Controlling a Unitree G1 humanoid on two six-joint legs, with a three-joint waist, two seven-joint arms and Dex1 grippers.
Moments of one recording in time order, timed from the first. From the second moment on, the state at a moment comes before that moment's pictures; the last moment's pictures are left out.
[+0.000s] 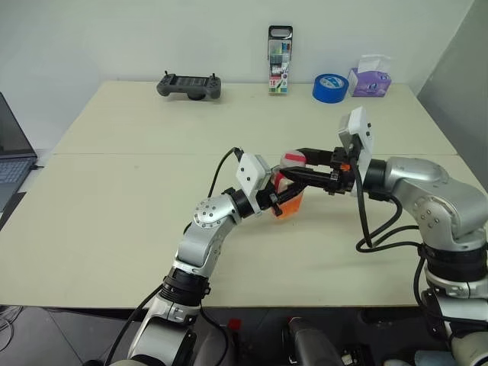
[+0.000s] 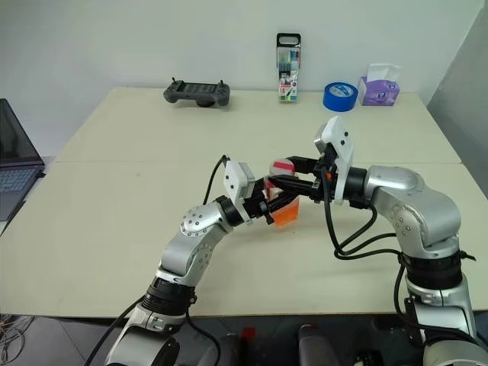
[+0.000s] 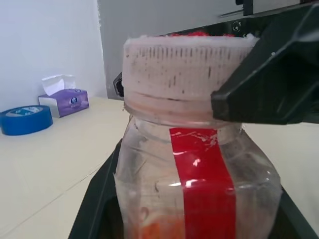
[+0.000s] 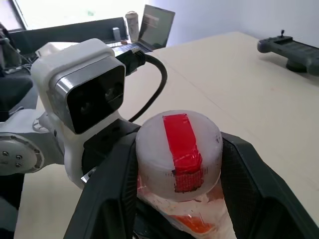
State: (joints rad) left arm -0.50 0.13 -0.18 0.02 -0.28 0.13 -0.71; right arm -0.71 -0.54 0.01 -0.26 0.57 0.84 0.89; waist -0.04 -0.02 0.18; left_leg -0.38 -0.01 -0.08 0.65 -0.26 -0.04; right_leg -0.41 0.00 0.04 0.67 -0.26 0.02
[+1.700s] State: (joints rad) left arm -0.50 0.15 -0.15 0.09 -0.26 0.14 -0.71; right arm -0.55 -0.08 0.06 -0.81 0.43 1.32 -0.02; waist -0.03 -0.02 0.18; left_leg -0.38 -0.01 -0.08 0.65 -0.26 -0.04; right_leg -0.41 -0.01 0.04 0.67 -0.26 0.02
